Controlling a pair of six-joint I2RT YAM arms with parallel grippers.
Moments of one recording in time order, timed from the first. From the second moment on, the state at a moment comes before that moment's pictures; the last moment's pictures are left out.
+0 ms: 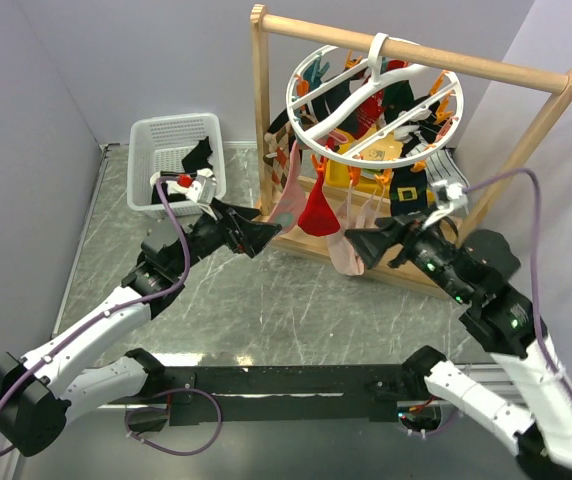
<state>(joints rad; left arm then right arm) -0.61 0.99 0.71 0.41 0.30 -0.55 0.50 0.64 1.08 -0.49 -0.15 0.44</state>
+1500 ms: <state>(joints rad) -0.73 1.32 0.86 0.71 0.37 -0.45 1.11 1.53 2.02 -0.91 0.96 0.46</state>
